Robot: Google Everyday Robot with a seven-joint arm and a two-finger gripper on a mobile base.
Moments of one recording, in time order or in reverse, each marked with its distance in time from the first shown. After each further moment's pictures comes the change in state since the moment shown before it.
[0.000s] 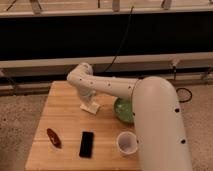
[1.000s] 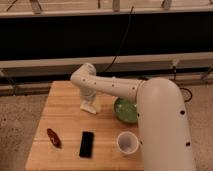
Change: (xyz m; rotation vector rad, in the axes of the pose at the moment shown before) arm 0.012 0.008 0.006 0.014 0.002 -0.028
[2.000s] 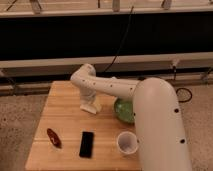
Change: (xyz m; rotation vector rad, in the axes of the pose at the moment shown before) arm 0.001 -0.005 0.012 -0.013 -0.005 -0.039
